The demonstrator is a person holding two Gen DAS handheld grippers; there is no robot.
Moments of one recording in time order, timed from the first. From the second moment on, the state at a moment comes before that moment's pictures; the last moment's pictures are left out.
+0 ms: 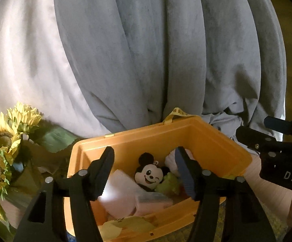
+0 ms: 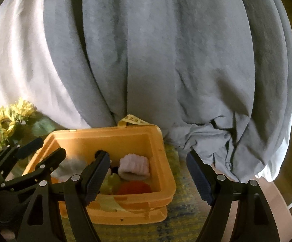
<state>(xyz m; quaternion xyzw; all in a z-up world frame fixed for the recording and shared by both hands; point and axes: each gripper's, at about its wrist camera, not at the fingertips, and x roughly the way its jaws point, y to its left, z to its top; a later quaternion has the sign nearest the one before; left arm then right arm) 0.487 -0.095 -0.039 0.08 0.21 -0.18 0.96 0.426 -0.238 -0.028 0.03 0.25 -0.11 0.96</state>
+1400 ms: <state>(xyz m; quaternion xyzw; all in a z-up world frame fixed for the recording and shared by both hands) 0.293 -0.024 0.020 0.05 0.16 -0.07 0.98 0.269 -0.193 0.022 0.01 0.20 -0.09 0.98</state>
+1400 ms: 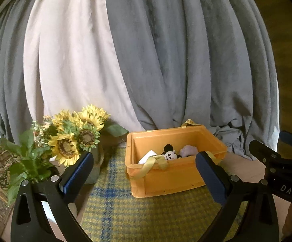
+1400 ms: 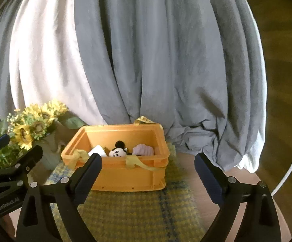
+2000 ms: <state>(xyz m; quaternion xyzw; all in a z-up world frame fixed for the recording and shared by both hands) 0.172 -0.027 0.027 0.04 0.13 -0.06 0.99 0.165 -0.188 0.037 0.01 0.18 -0.06 0.98</state>
